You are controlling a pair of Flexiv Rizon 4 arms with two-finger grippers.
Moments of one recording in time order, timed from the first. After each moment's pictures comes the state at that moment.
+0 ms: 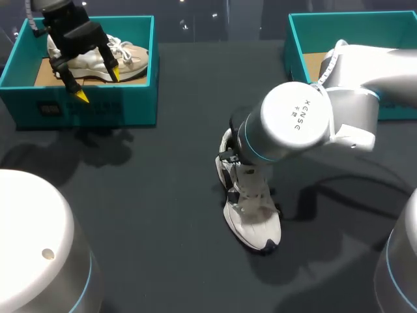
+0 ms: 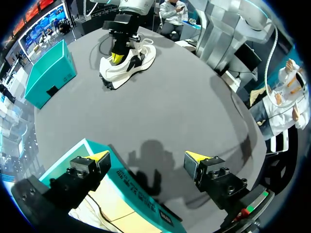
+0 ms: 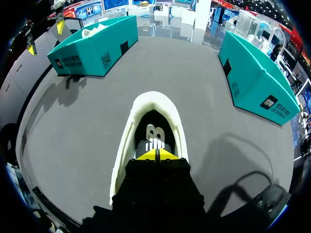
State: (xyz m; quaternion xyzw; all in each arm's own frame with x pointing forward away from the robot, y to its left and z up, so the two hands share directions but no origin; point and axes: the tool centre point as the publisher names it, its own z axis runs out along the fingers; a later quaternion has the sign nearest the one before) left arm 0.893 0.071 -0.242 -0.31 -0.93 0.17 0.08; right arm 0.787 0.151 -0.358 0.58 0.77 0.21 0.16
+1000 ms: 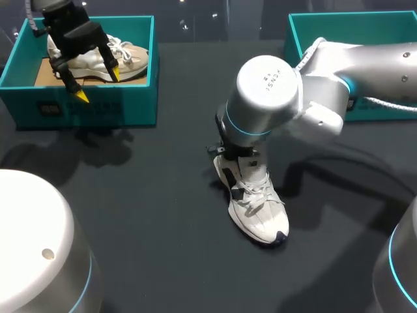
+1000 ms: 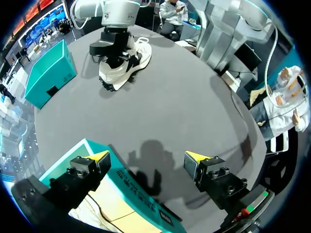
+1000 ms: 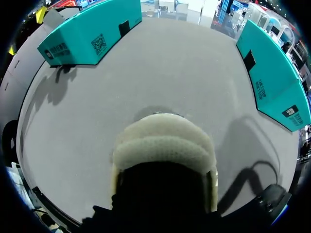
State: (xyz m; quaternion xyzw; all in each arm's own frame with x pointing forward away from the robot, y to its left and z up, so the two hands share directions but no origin) left arm 0.893 0.071 -0.242 -0.31 -0.93 0.17 0.08; right arm 0.817 0.169 -0.408 0.59 0.79 0.14 0.09
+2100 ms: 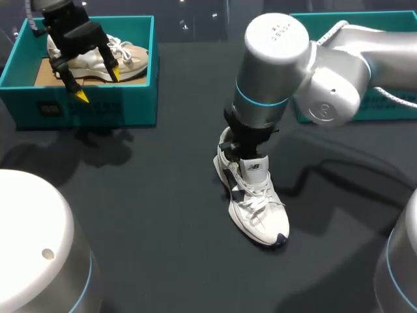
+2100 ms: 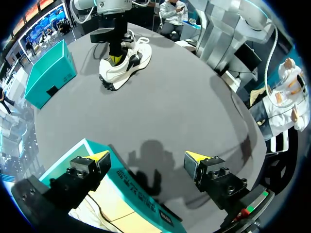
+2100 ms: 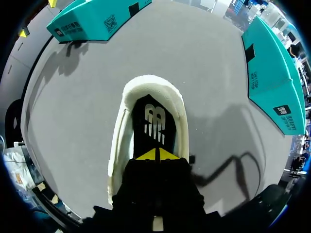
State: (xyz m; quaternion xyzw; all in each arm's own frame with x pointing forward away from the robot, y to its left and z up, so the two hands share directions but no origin) left arm 0.893 0.071 -0.242 -0.31 -0.93 0.17 0.08; right arm 0.776 0.142 -0.363 0.54 0.84 0.06 0.03
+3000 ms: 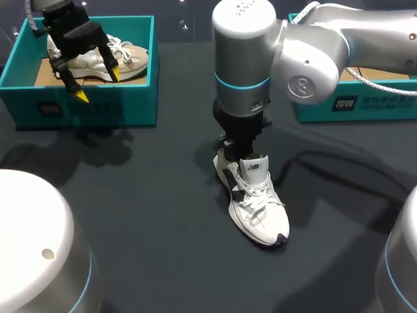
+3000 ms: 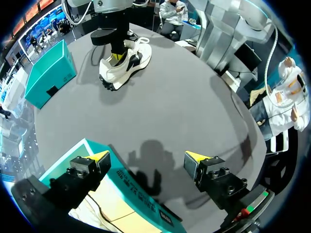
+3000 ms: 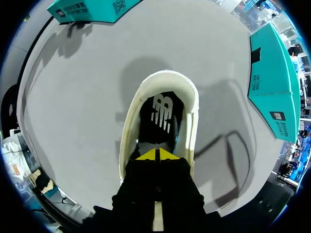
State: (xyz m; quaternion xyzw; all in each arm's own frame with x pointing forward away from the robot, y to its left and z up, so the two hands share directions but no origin) left arm 0.893 0.071 -0.242 -0.31 -0.93 0.17 0.08; right arm 0.762 0.144 -0.352 0.51 0.86 -0.02 0.01
